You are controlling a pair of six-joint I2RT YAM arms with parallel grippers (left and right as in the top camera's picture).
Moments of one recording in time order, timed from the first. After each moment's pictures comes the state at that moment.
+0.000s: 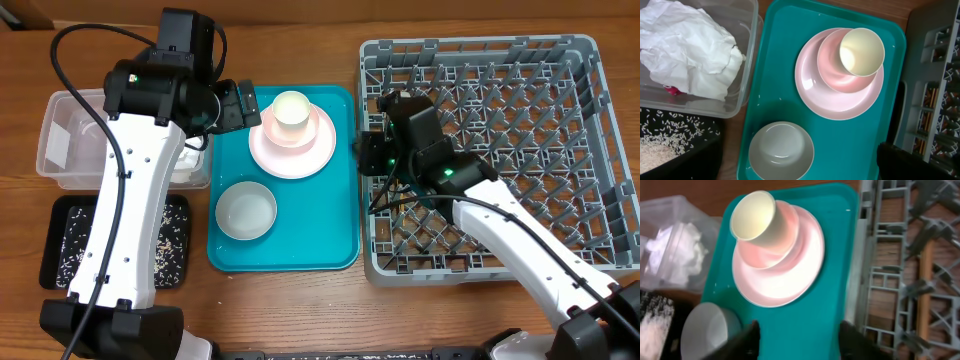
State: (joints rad) left arm -0.16 1.68 1.85 -1.31 -0.03 -0.39; right arm 0.49 1.53 1.11 -0.39 -0.14 0.48
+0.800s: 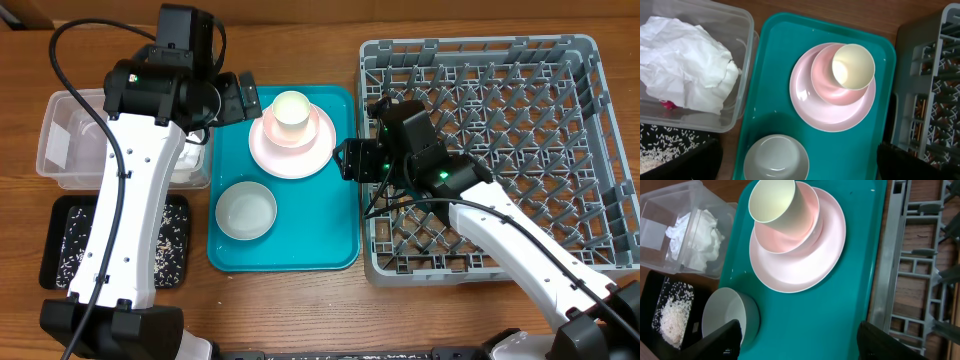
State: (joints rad) left arm -0.16 1.68 1.85 -1.25 -0.03 -0.39; right arm 0.51 1.53 1.11 -0.40 -0.21 0.51
